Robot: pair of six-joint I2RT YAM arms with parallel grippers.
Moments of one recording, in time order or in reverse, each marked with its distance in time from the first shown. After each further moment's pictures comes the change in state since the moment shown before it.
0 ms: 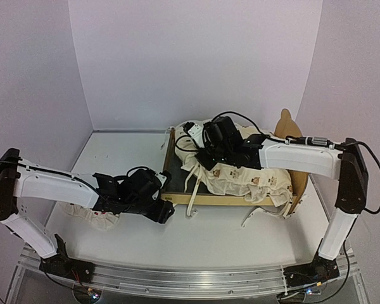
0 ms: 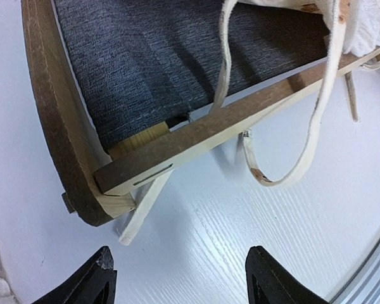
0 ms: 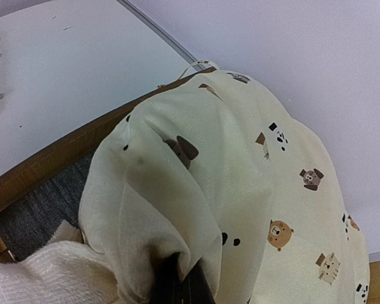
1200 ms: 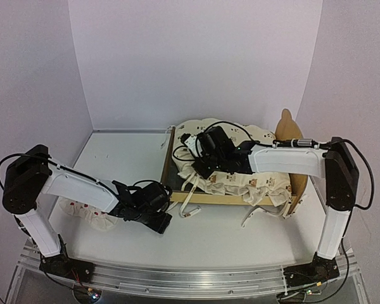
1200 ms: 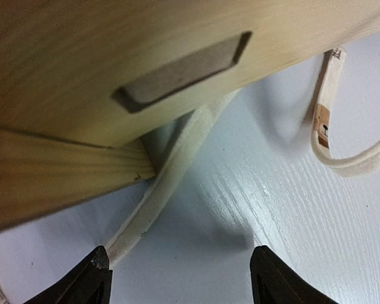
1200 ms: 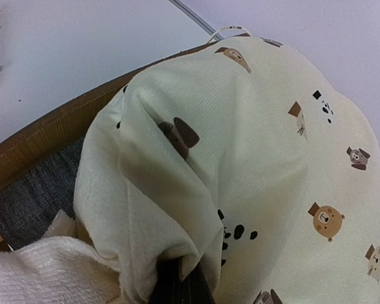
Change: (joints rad) left arm 0.013 0.203 0.002 -0.017 -0.053 0.016; right arm 0.000 0.088 -0.006 0.000 -0.025 0.044
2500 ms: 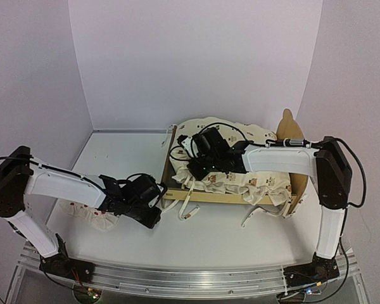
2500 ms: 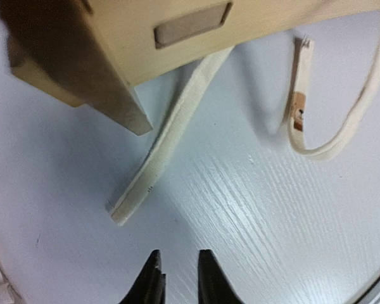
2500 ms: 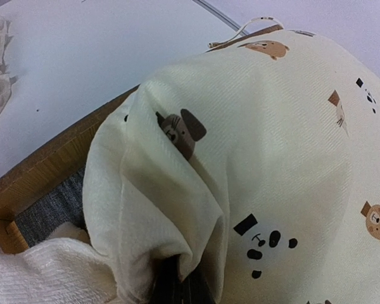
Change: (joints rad) left arm 0.041 -0.121 -0.030 -0.065 0.113 0.019; right arm 0.000 0.065 0.057 -0.024 -0.084 0.109
